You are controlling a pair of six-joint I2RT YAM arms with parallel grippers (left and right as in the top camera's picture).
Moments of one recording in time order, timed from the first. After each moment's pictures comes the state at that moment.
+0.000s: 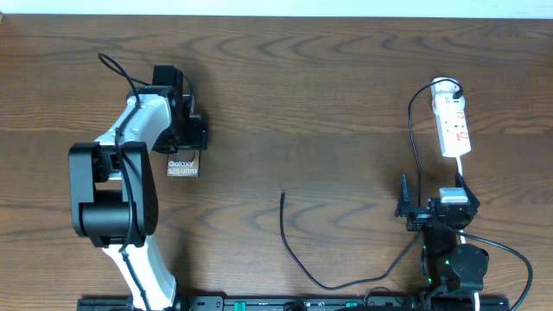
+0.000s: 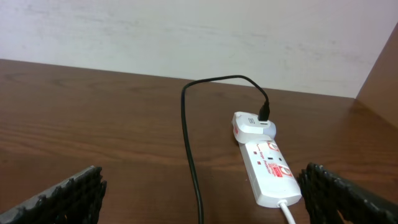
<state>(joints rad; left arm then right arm) 0.00 2.02 1.34 -0.79 0.01 -0.02 -0.04 0.01 0.01 -0.07 -0.03 -0.11</state>
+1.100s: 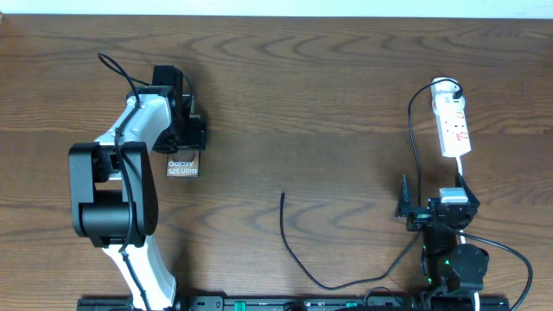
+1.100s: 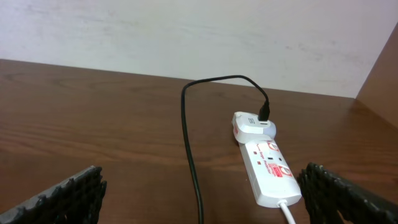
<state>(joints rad) 0.00 2.02 1.34 -0.79 0.01 -0.02 -0.04 0.01 0.01 -0.07 -0.03 -0.11</state>
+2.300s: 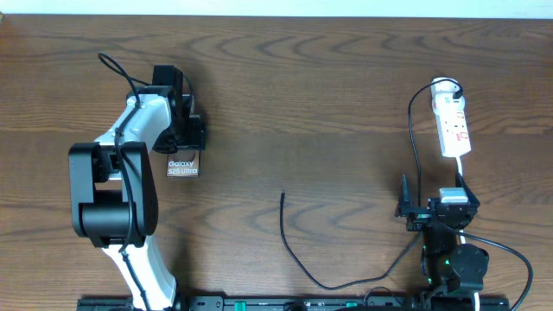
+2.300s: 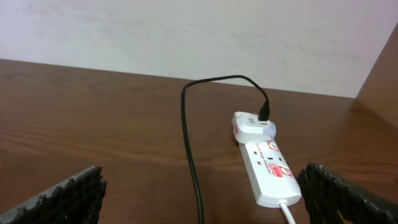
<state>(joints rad) 0.00 2.02 1.34 -0.79 0.01 -0.02 -0.04 0.01 0.01 -0.07 -0.03 -0.11</state>
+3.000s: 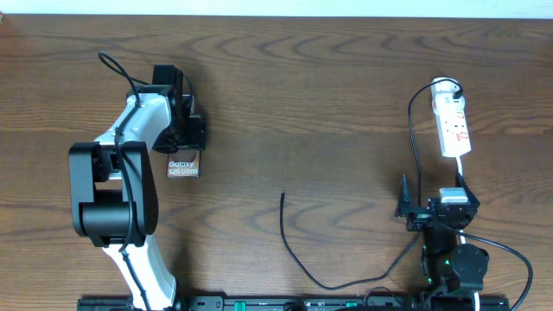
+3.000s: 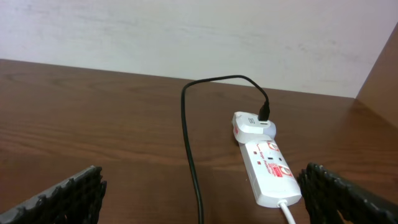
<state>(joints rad) 0.00 2.02 1.35 -0.81 0.01 -0.02 -0.04 0.01 0.01 -0.07 -0.03 -0.11</state>
